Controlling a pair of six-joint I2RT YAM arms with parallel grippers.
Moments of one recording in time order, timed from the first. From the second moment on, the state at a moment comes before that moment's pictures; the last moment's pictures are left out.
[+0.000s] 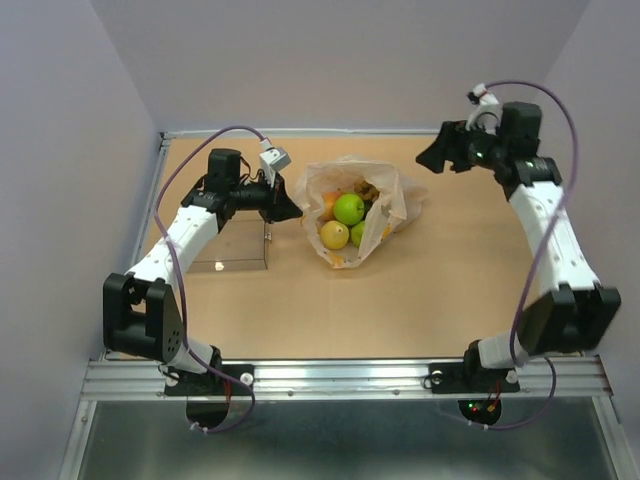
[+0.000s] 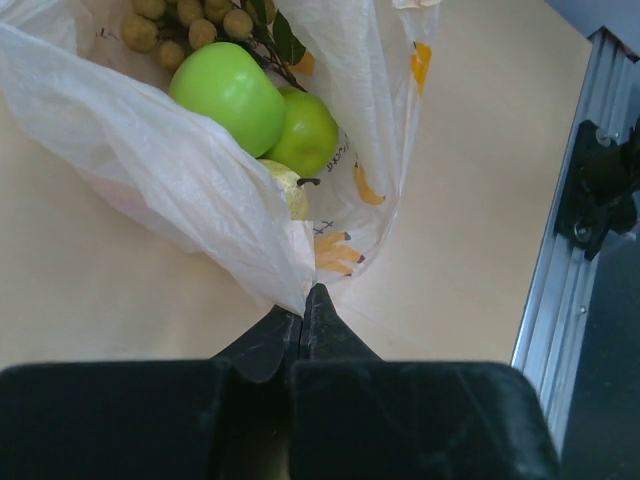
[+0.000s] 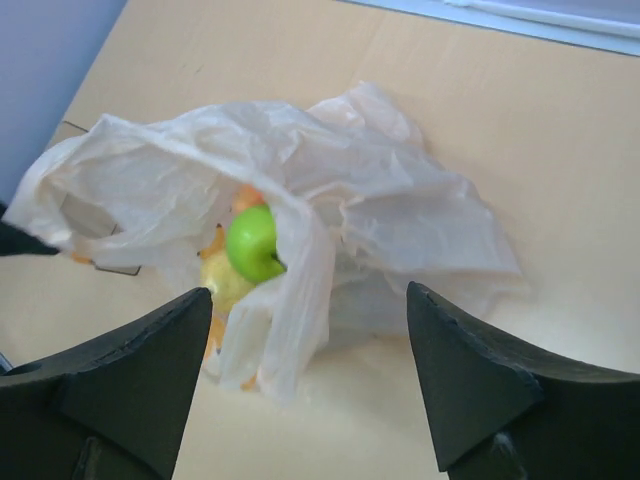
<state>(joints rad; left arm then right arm) -0.24 1.45 1.15 -0.34 0.92 0.17 0.05 1.60 1.57 -0.49 -0.62 0.10</state>
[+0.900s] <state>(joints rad) -0.24 1.36 1.09 -0.27 0.84 -0.14 0.03 1.26 0.90 -0.34 -0.84 0.32</state>
